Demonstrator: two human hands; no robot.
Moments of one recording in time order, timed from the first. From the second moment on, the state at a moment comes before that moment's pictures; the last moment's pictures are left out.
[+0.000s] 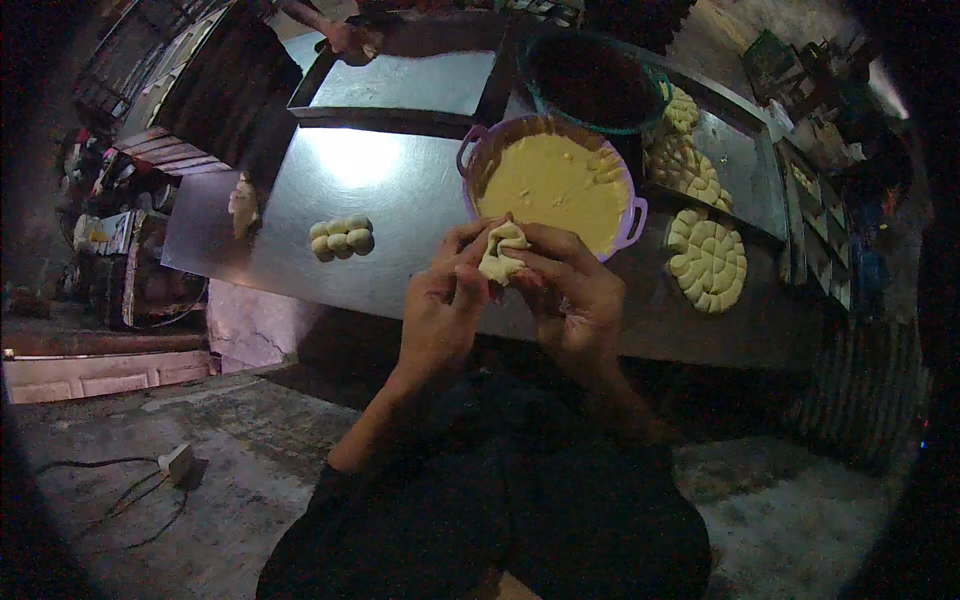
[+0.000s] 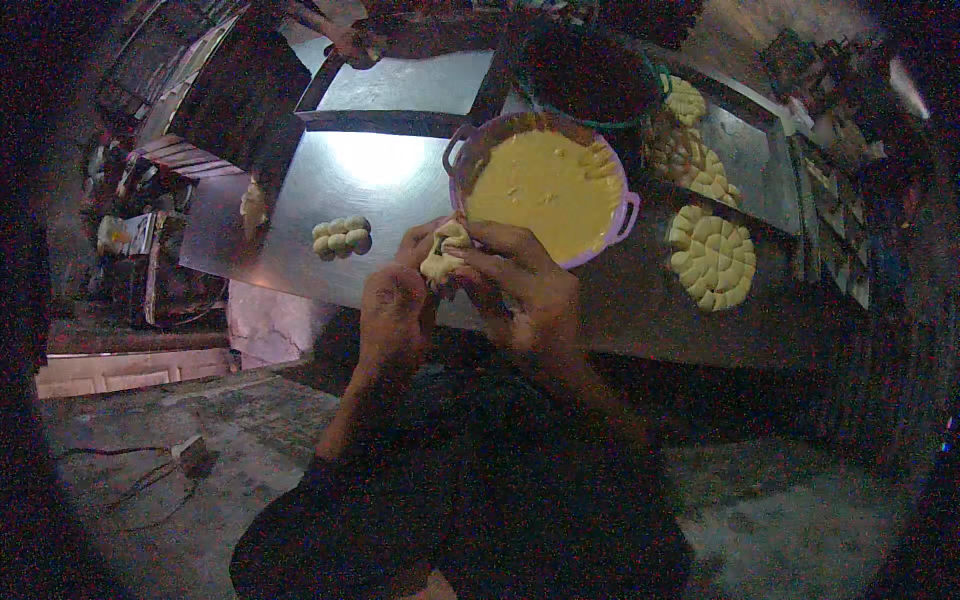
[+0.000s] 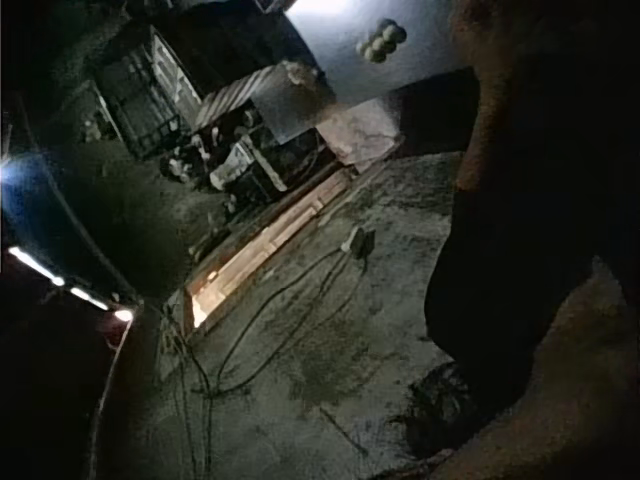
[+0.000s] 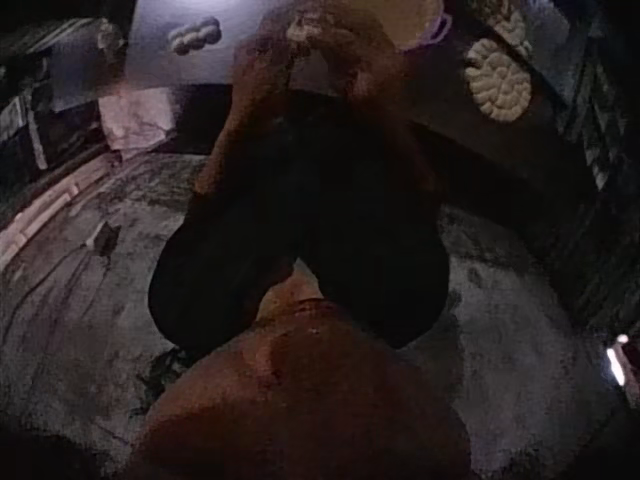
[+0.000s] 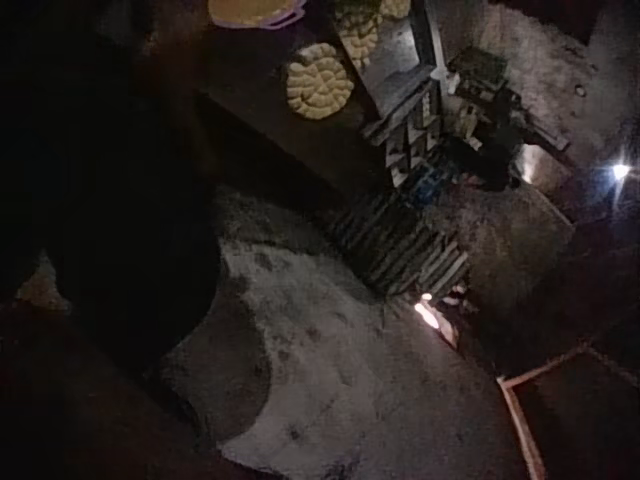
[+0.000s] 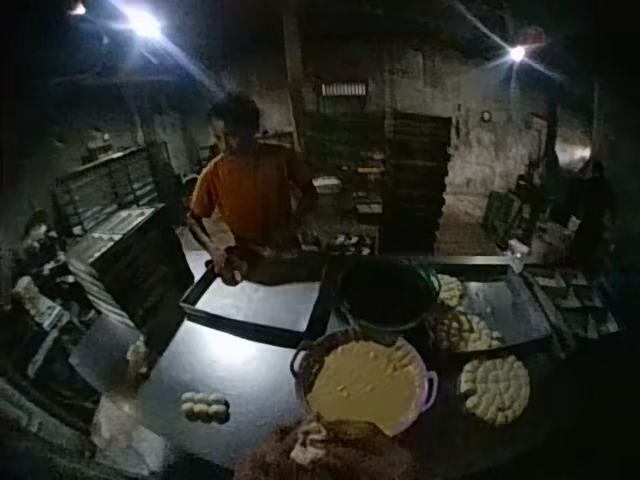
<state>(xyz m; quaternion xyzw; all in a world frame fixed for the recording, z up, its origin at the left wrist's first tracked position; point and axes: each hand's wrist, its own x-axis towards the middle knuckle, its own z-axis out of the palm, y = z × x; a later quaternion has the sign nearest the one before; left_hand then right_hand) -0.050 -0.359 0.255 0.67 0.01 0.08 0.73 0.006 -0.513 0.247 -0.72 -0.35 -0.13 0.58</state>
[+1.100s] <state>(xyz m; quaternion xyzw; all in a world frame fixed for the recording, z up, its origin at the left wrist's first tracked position) -0.093 -0.198 0.224 0.57 0.19 -0.02 0.80 0.008 -0.360 0.257 -0.66 -0.43 0.20 0.58</state>
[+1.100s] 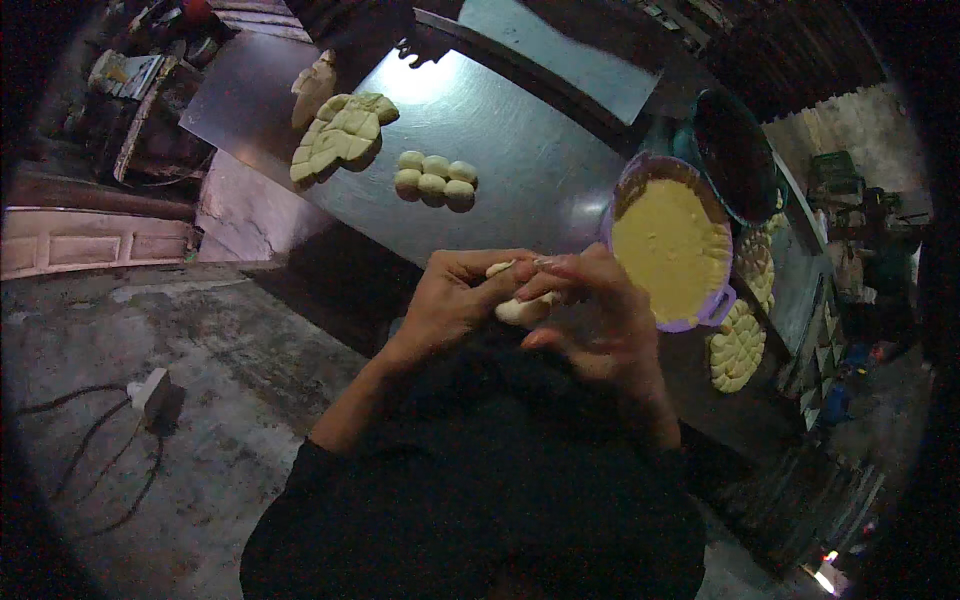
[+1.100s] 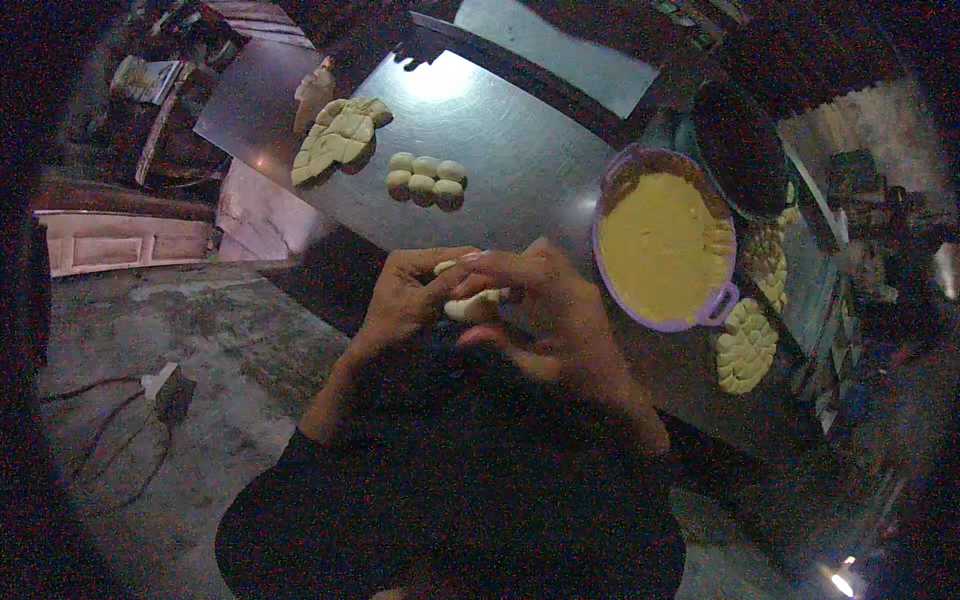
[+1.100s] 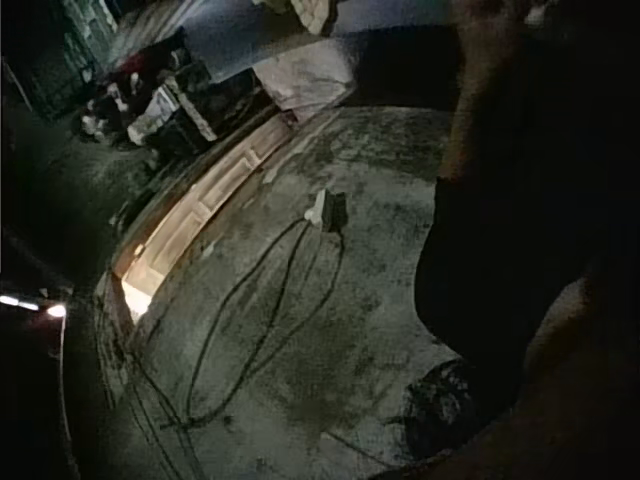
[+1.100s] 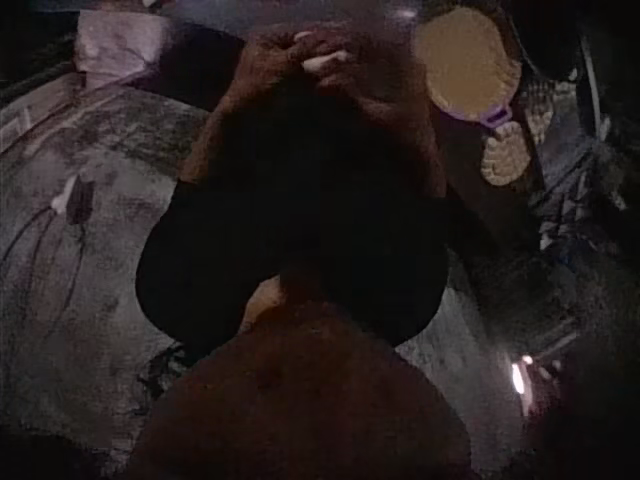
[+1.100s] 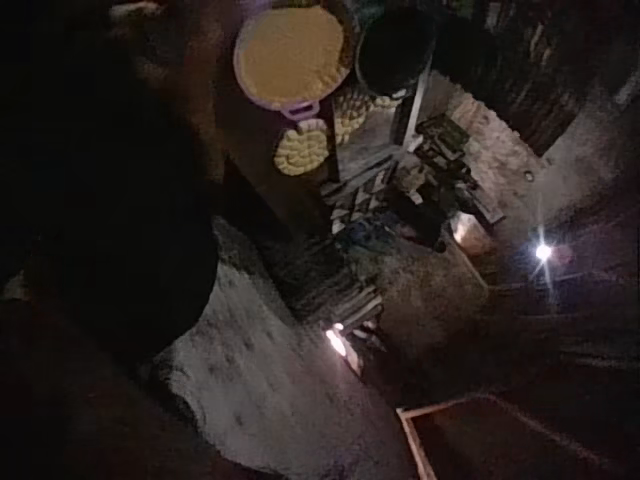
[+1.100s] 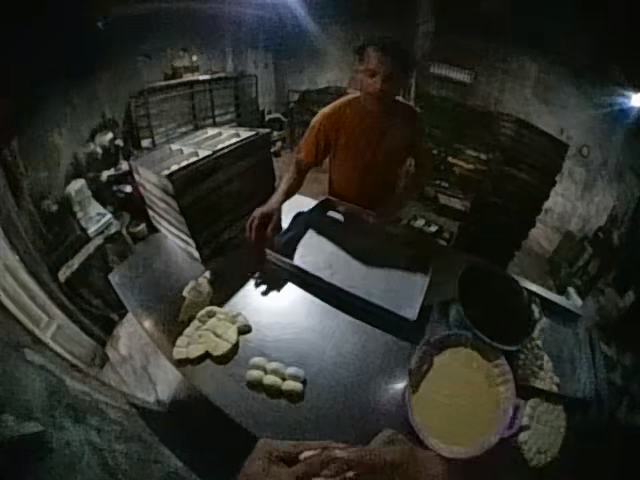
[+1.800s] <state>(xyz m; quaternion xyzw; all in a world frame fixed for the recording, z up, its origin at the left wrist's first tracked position) -0.040 -0.053 0.064 0.63 0.26 0.02 0.73 0.044 -0.223 0.084 -0.89 -0.06 0.23 0.39</state>
